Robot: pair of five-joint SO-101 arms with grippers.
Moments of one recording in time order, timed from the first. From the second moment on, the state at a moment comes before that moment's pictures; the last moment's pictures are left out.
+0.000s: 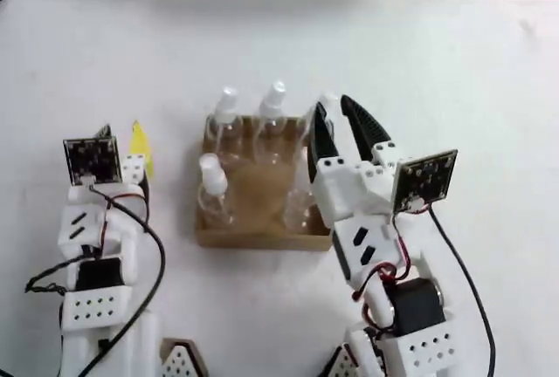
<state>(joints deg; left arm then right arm) -14.7 -67.9 85.5 7.7 -1.7 -21.1 -79.4 63.3 24.7 -5.0</state>
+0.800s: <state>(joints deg) -14.7 -67.9 85.5 7.7 -1.7 -13.4 -96.4 51.6 43.2 -4.6</state>
